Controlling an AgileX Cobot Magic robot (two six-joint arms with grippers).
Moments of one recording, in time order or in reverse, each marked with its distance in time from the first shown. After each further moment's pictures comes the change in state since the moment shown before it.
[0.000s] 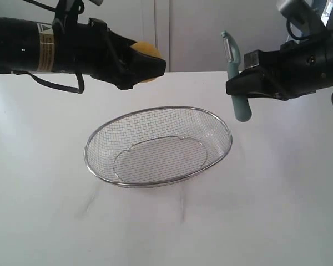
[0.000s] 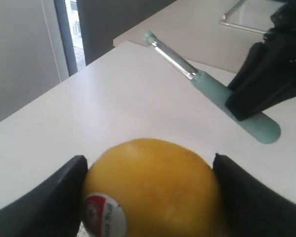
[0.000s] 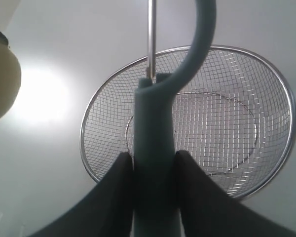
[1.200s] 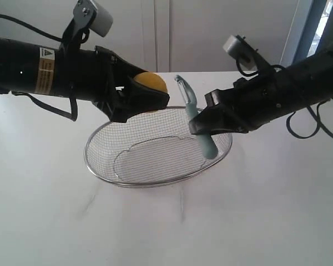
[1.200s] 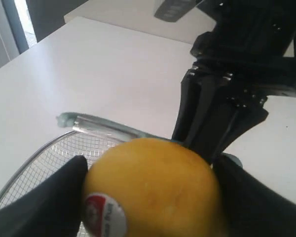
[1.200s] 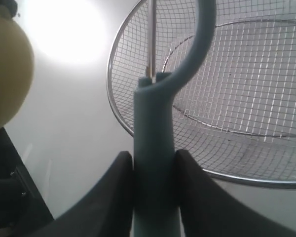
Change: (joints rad) left arm 0.000 -0.002 0.071 0.045 -0.121 0.040; right arm 0.143 0.150 0.000 0.010 0.103 -0.044
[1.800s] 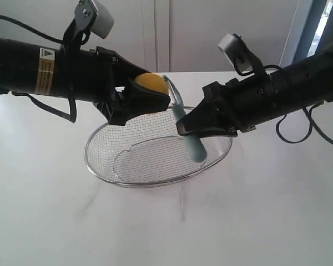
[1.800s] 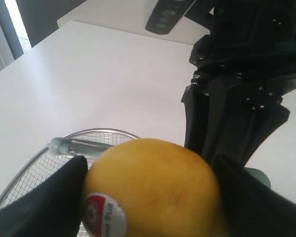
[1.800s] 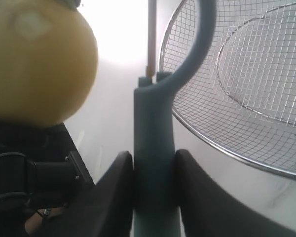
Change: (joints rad) left arm 0.000 0.000 0.000 0.000 -0.015 0.031; right arm 0.002 0.021 0.000 0.111 0.135 -0.020
